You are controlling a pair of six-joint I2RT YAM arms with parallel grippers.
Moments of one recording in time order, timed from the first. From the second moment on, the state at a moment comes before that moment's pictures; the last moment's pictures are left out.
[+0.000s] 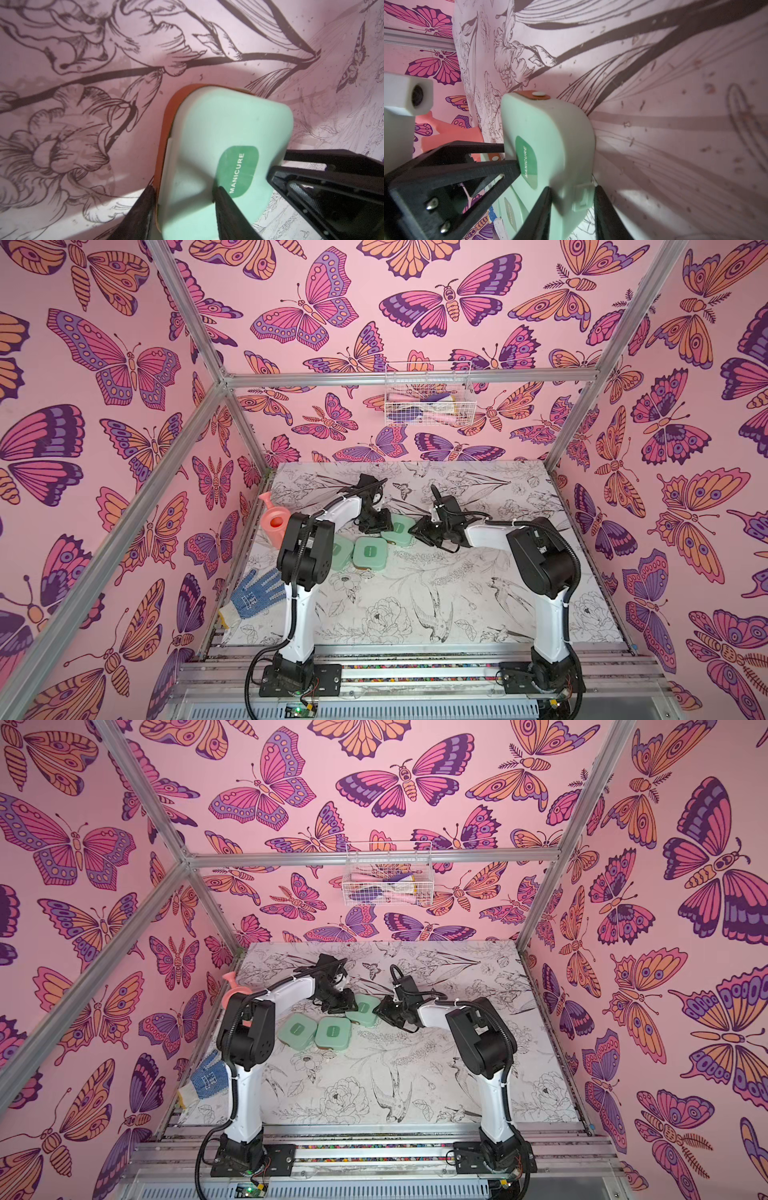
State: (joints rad) left arm -0.34 2.17 1.65 -0.71 0.37 -0.30; right arm 0.51 2.07 1.23 0.04 -0.38 0.98
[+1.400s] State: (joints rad) left arm -0.34 2.17 1.65 -0.71 0.38 -0.30; right arm 0.52 2.09 1.37 -0.20 -0.39 0.87
